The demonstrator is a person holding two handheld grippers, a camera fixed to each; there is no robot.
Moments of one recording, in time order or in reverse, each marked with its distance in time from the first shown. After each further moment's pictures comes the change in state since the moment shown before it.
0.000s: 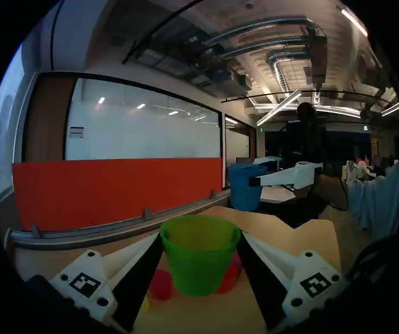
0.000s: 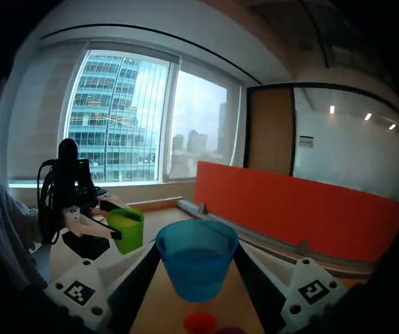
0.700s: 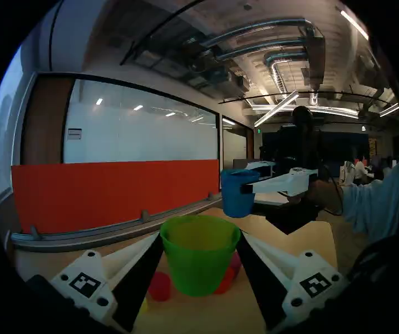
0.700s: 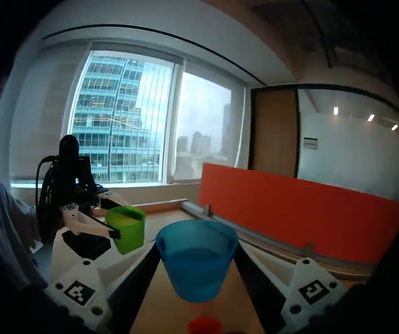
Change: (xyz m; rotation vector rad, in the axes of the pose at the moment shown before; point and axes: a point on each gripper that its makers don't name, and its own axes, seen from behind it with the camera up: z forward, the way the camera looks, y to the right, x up) left arm 0.010 0.004 -0.005 -0.019 0.006 0.002; right arm 0.005 -0.011 0.013 0.028 0.014 -0.009
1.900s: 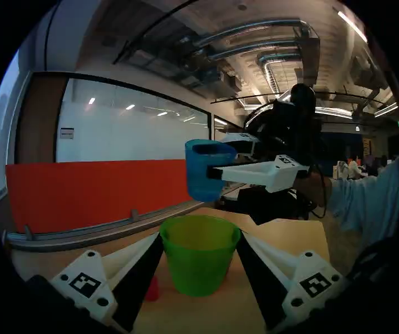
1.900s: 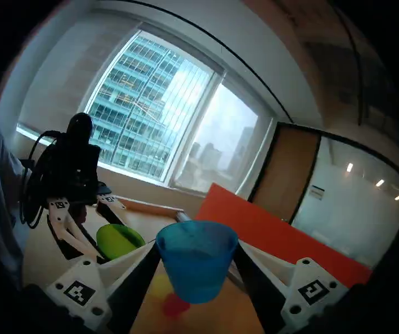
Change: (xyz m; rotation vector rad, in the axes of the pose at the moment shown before) left arm -0.004 0.027 0.005 -0.052 -0.003 -0.002; right arm 0.048 -0.026 0.030 0.018 0.050 -0.348
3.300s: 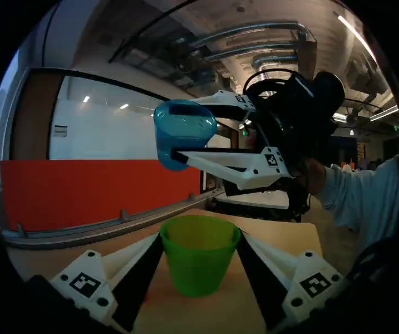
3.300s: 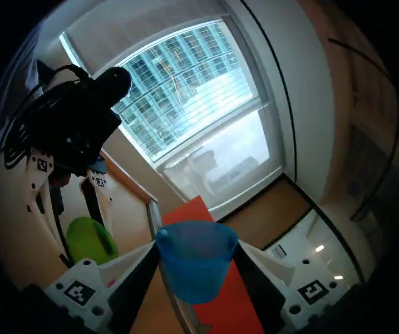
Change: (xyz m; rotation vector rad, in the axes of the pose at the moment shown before) left arm -0.001 0.016 0.010 -0.051 0.011 -0.017; right arm 0.038 0.023 0.029 -0.069 -0.013 -0.557
